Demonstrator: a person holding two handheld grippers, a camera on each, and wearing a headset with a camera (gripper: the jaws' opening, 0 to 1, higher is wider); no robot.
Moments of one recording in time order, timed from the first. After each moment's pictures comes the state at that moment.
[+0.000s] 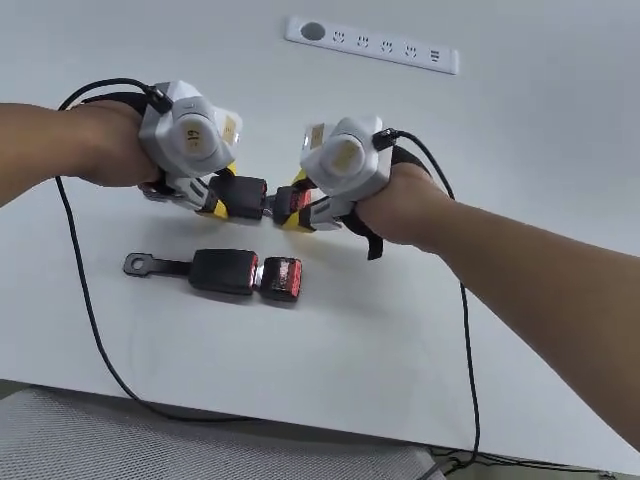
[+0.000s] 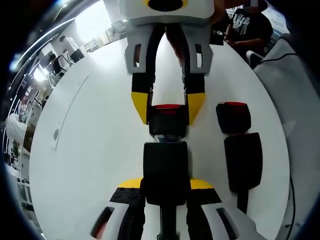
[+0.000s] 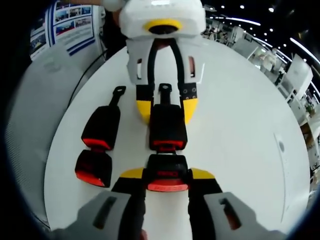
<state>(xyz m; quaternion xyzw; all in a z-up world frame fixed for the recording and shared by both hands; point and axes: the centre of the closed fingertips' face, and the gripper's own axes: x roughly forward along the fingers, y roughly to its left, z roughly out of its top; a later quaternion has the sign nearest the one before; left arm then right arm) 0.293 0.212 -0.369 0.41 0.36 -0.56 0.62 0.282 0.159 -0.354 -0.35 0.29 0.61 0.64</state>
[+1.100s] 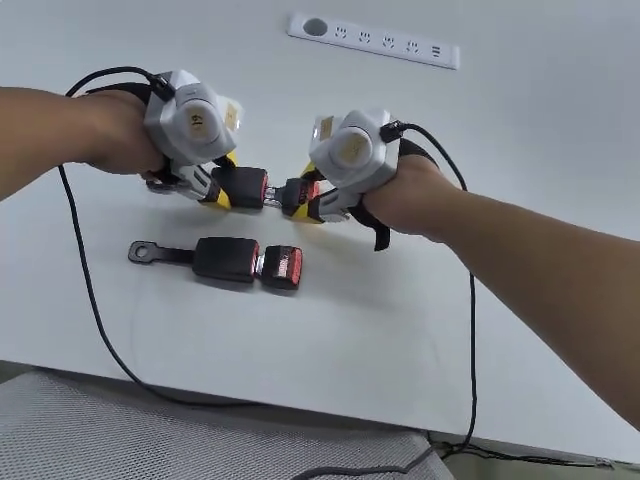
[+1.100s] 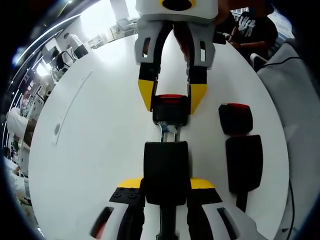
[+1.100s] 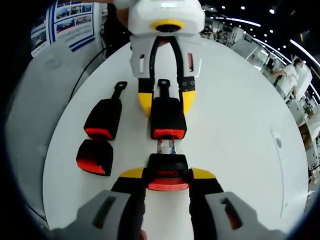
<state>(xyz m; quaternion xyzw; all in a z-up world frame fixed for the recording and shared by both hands) 0.293 0.214 -0.369 0.40 0.37 -0.55 0.63 0.282 0.133 -0.356 -0.36 0.29 0.61 0.64</state>
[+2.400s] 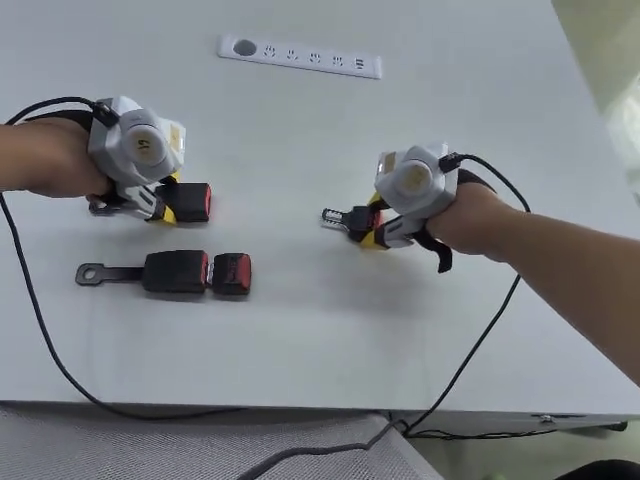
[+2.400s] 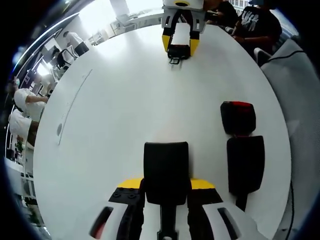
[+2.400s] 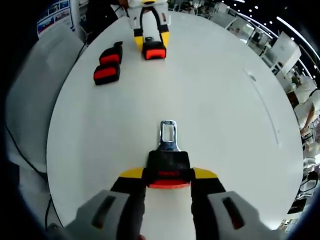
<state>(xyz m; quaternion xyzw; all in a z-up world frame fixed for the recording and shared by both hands) 0.288 0.211 -0.364 0.43 0.37 -0.53 0.63 0.271 -0.031 -0.363 -0.39 0.38 0.51 0.66</state>
